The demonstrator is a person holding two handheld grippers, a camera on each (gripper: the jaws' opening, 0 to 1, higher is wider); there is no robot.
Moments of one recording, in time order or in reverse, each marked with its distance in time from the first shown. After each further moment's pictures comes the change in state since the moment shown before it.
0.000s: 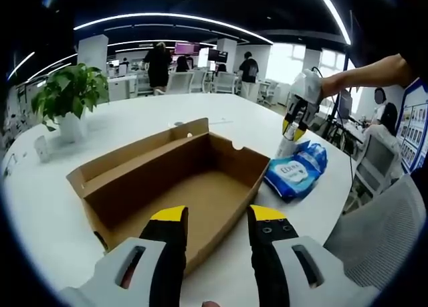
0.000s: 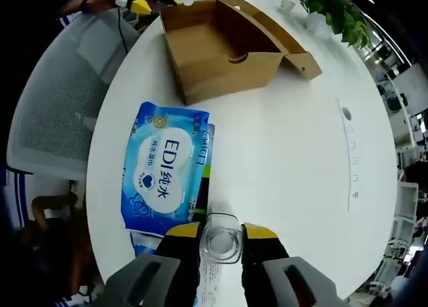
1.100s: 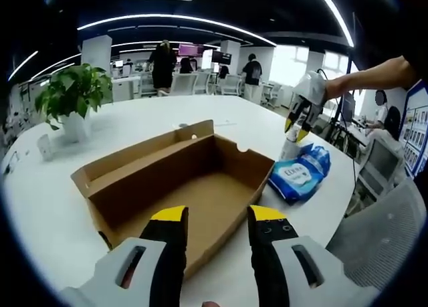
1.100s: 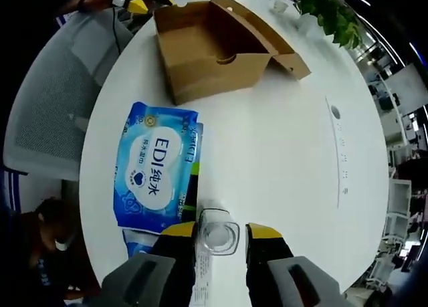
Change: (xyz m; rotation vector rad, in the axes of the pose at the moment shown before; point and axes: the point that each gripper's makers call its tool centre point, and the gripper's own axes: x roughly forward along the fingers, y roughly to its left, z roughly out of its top) left arm -0.002 0.009 0.001 -0.014 -0.013 0.029; right arm -0.009 -0.014 -0.005 0.021 -0.008 -0.070
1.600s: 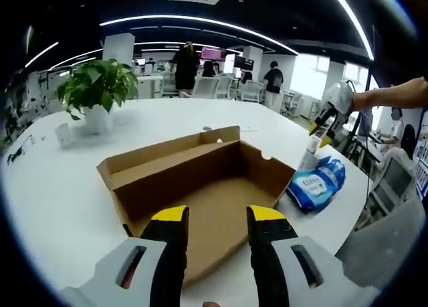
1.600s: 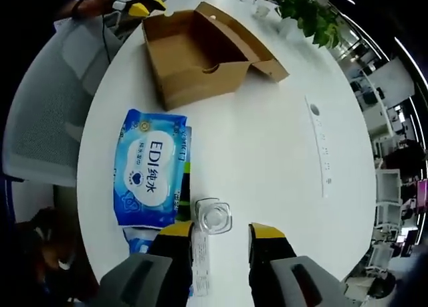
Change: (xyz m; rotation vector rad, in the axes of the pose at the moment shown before) left arm -0.011 0.034 0.002 -0.089 -0.037 0.111; right arm -0.025 -0.002 -0.006 0.061 -0.029 -0.088
